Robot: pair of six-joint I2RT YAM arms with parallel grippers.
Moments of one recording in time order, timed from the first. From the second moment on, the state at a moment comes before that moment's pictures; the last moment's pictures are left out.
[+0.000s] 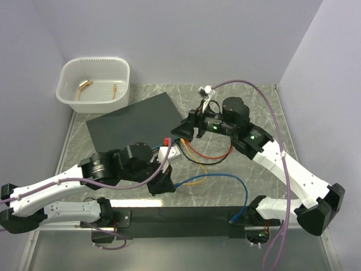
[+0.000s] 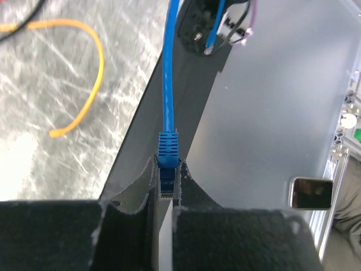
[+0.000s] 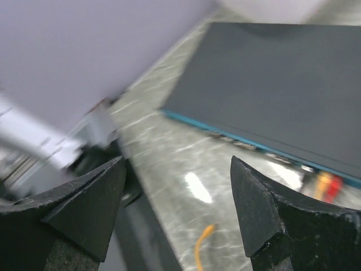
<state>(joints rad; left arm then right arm) -1.21 0.99 1.13 -0.78 0.22 -0.37 0.70 1.20 1.22 -0.24 -0.39 0.38</state>
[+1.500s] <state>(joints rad) -1.06 0.83 1.00 -0.70 0.53 -0.31 1.03 1.21 1.18 -0.52 -0.80 -0.02</state>
